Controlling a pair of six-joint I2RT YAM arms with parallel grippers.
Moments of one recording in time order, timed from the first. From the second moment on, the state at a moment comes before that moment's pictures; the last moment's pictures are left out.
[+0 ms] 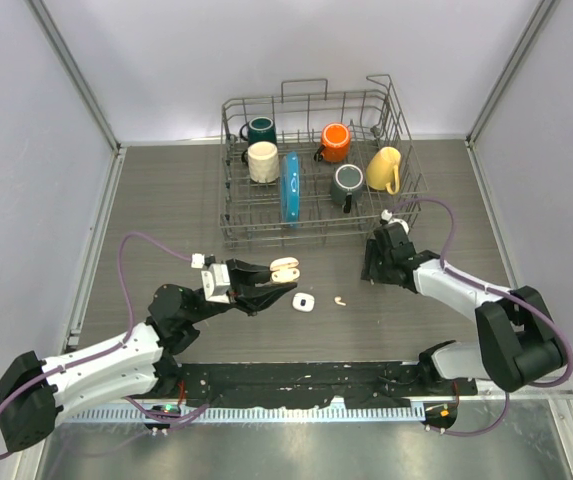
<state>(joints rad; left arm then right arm) -0.91 0.81 0.30 0.95 0.38 -0.13 0.39 1.30 0.60 -0.26 0.13 0.48</state>
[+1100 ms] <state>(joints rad) -0.91 0.82 0.30 0.94 0.38 -0.13 0.37 1.22 0.48 -0.19 0.09 0.69</state>
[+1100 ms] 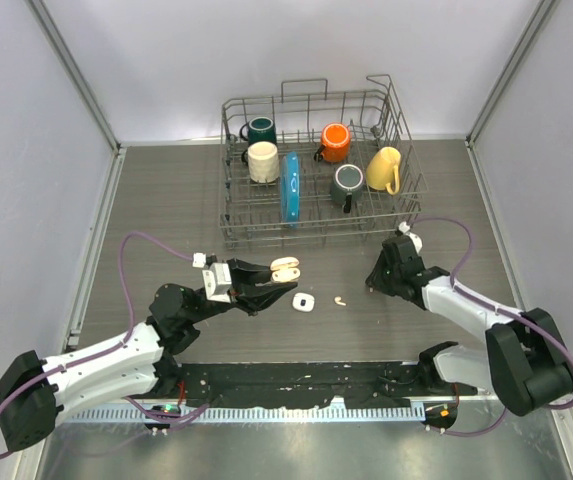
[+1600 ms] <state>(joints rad) -0.91 0.84 0.30 0.94 0.38 -0.13 0.37 1.12 0.44 -0.26 0.07 0.76</state>
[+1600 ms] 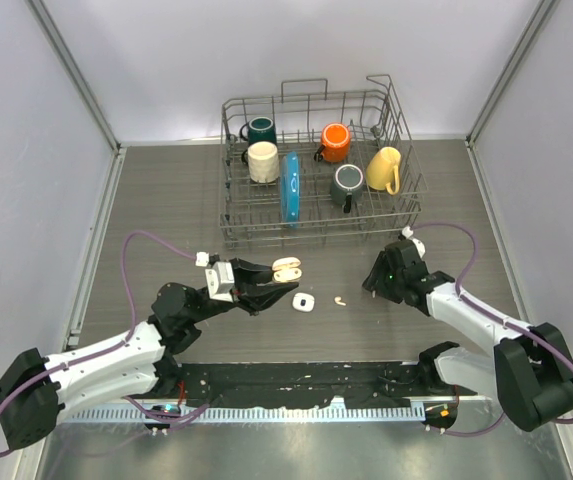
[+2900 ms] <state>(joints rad) -0.91 0.82 0.30 0.94 0.37 -0.14 0.41 1.34 0.64 -0.43 0.09 0.47</state>
